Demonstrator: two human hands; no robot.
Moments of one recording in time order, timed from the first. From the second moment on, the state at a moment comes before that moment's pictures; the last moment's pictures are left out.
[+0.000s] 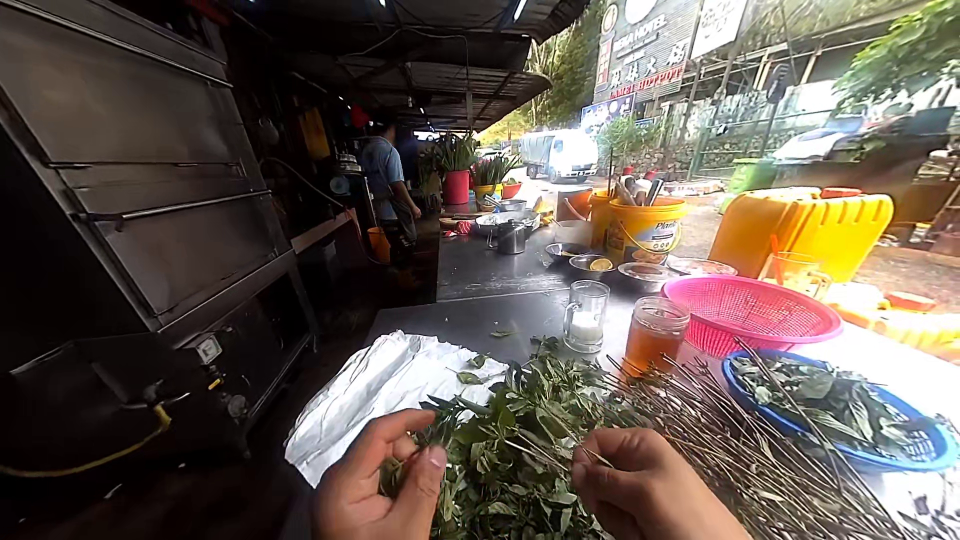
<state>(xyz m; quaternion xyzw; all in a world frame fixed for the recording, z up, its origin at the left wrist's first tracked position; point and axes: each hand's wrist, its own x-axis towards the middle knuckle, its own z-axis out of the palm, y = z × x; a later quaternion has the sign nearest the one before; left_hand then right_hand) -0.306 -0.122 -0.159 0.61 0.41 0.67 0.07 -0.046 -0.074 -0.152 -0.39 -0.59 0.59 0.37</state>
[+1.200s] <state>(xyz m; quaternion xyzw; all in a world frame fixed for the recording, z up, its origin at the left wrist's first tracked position) -0.299 -0.113 -0.169 0.66 0.40 0.62 0.15 -0.056 -0.080 -0.154 -0.37 -0.58 0.63 0.36</state>
